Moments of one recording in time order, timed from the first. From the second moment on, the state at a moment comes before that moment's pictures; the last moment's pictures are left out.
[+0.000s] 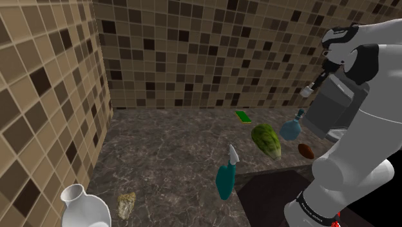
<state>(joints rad) -0.52 0.18 -0.68 -1.60 0.24 1.79 -1.26</state>
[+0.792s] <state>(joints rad) -0.51 0.19 -0.67 -1.74 0.26 1.94 -1.29</state>
